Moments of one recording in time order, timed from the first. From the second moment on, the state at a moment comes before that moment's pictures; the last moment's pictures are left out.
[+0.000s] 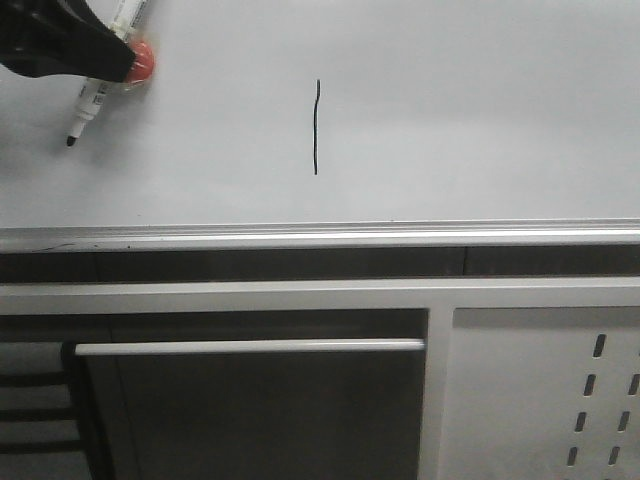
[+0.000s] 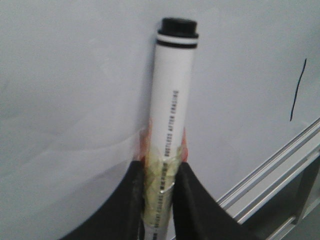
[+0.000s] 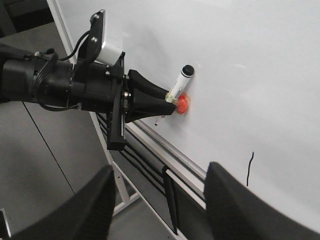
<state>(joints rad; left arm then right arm) -0.51 1.24 -0.76 -1.78 -0.01 2.08 0.54 0.86 -0.80 0.99 0.40 -0.97</state>
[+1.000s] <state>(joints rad) -0.52 1.29 -0.79 -1.78 -0.04 2.08 0.54 0.86 -0.80 0.99 0.39 -0.97</state>
